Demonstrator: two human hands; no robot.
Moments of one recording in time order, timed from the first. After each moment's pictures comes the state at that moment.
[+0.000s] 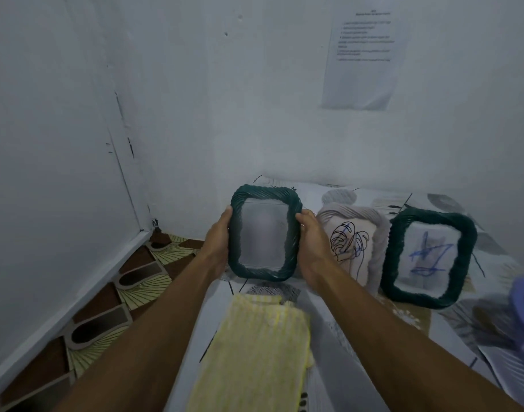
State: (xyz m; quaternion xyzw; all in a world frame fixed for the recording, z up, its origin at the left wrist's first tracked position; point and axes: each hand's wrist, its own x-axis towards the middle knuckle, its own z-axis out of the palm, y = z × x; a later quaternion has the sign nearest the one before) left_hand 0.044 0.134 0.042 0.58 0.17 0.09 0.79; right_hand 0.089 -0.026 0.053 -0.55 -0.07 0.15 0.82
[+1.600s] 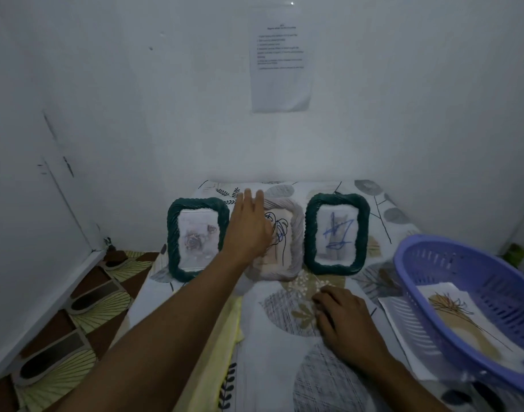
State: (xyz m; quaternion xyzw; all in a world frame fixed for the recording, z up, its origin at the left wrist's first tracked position) left_hand 0.084 -0.030 0.062 0.96 -0.02 0.25 0.13; right_hand 0.016 -0.267 -0.056 -0.95 -0.24 -0.13 0.17
